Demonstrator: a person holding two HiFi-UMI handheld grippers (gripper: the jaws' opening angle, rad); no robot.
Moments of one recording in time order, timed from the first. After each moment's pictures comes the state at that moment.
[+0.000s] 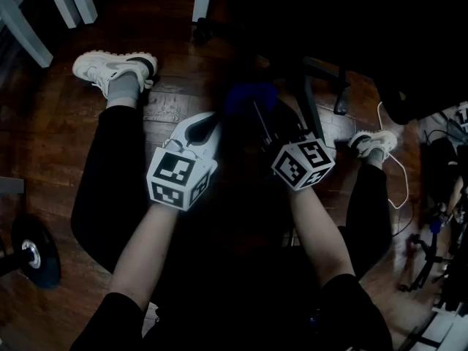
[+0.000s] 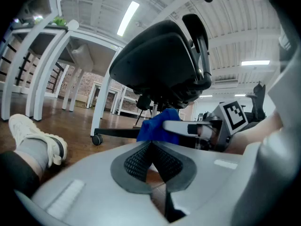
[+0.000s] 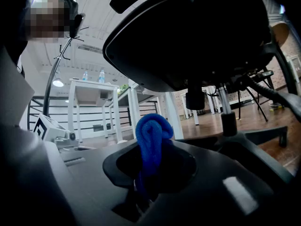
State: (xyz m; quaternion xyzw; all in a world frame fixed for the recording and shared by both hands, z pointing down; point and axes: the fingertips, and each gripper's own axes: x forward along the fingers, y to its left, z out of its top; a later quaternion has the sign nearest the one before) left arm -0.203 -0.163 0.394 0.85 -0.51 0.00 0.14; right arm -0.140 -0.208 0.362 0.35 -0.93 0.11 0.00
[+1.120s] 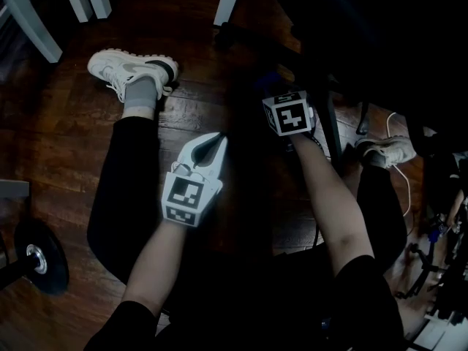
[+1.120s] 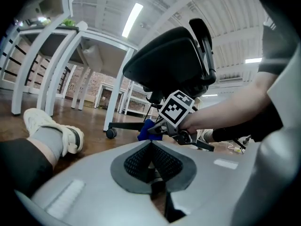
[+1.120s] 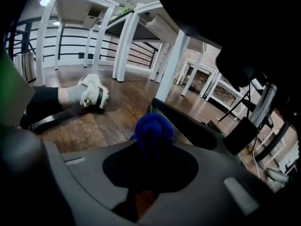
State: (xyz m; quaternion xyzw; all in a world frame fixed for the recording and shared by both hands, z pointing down) left arm -0.248 -0.149 0.440 0.83 -0.54 0.00 0.14; right arm -0.162 -0.328 0.468 0.43 -0.80 0.01 0.41
